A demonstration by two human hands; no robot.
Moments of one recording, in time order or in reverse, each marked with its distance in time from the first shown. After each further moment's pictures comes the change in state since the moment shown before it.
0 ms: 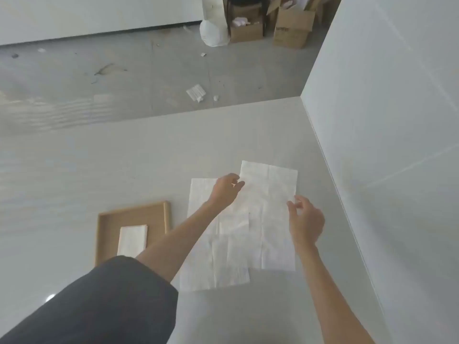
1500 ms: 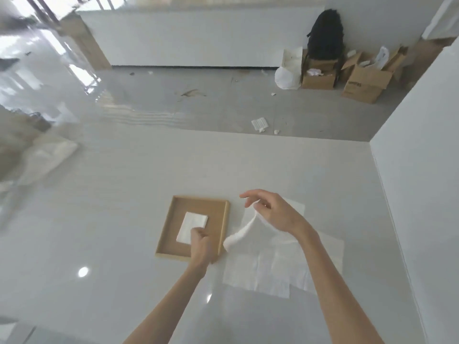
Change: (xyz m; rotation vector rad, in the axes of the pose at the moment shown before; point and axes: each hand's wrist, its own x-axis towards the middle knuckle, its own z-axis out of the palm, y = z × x) left_hand -0.228 -0.119 -0.082 -0.746 0.473 -0.512; right_hand -0.088 -0.214 -0.029 0.384 -1.079 -0.647
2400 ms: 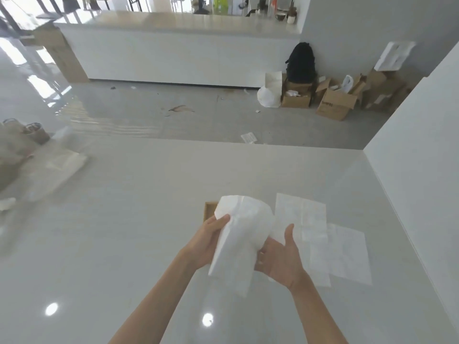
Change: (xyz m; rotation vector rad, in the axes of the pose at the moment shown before) left_hand 0.000 0.060 -0.197 -0.424 -0.883 0.054; right_hand -0.020 -0.029 0.221 1.282 0.055 0.389
